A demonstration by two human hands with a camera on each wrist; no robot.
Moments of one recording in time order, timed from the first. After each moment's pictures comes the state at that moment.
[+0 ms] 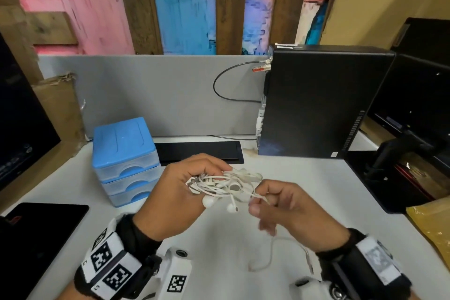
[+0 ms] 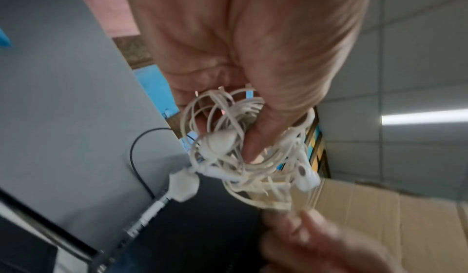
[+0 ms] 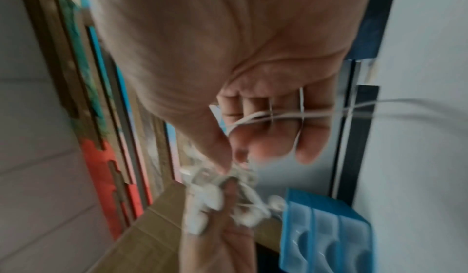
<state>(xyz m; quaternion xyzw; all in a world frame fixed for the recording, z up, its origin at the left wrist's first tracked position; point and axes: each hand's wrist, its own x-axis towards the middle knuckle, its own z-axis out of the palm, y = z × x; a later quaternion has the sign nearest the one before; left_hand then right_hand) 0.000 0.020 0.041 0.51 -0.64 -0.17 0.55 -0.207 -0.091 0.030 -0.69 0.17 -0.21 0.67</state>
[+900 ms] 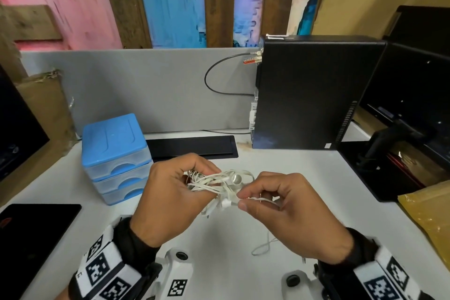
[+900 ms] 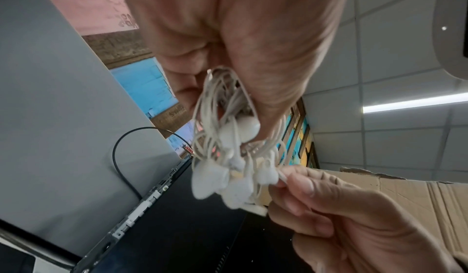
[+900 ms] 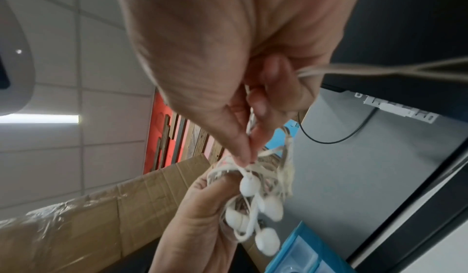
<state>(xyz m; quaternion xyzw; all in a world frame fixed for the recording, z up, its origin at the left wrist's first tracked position) -0.022 0.025 0.048 0.58 -0.58 -0.11 0.56 -0.217 -0.066 0.051 -0.81 0.23 -0.28 0.46</state>
